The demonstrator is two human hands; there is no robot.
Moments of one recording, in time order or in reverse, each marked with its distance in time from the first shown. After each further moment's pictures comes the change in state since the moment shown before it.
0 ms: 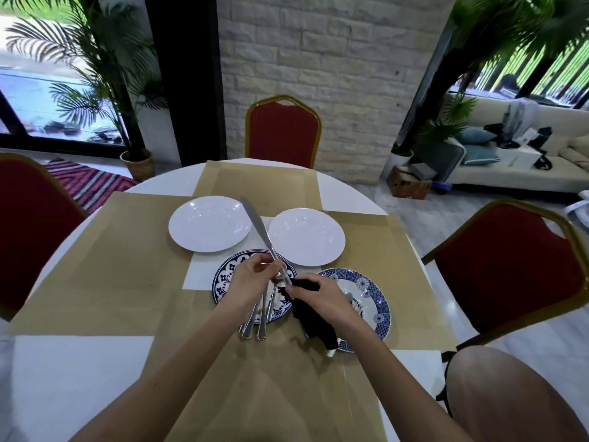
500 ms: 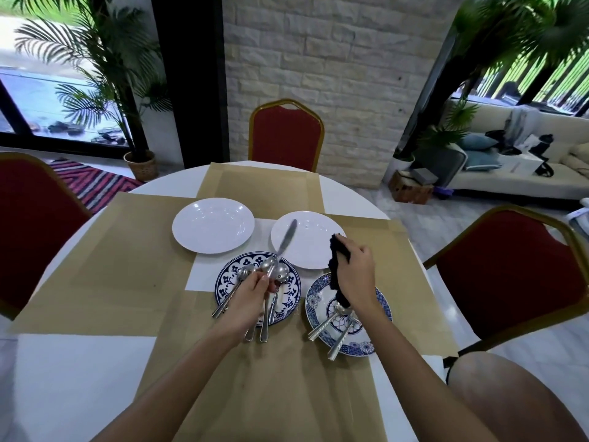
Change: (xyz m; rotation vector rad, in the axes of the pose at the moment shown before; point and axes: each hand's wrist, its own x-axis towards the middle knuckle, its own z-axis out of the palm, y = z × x) left_hand -0.021 -0.014 -0.014 0.295 -0.030 -0.050; right_hand 0.043 -0.008 -0.039 -0.427 0.589 -0.313
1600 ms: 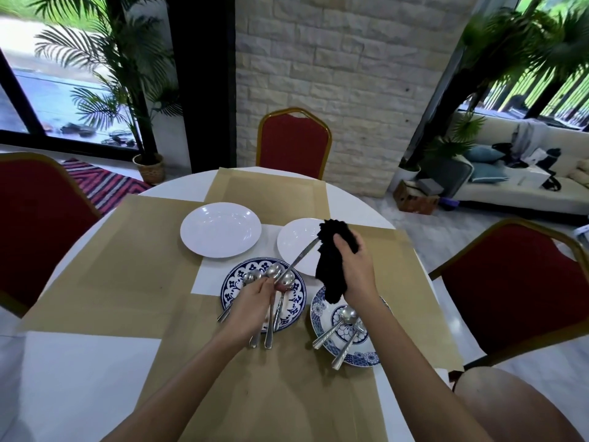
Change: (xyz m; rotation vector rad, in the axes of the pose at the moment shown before) left_hand -0.012 0.012 -0.006 0.083 0.047 0.082; right_hand 0.000 -0.042 0.002 0.734 -0.108 0.209
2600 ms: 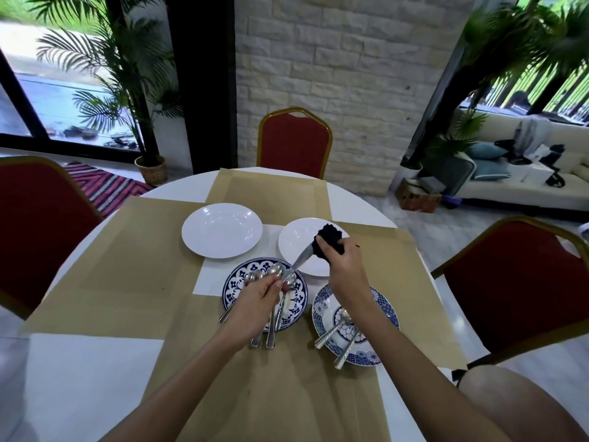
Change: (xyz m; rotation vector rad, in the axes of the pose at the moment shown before) left_hand 0.005 -0.007 -0.002 0.046 -0.066 0.127; right_hand 0.001 0.024 -0.004 -1.075 -0.124 -0.495
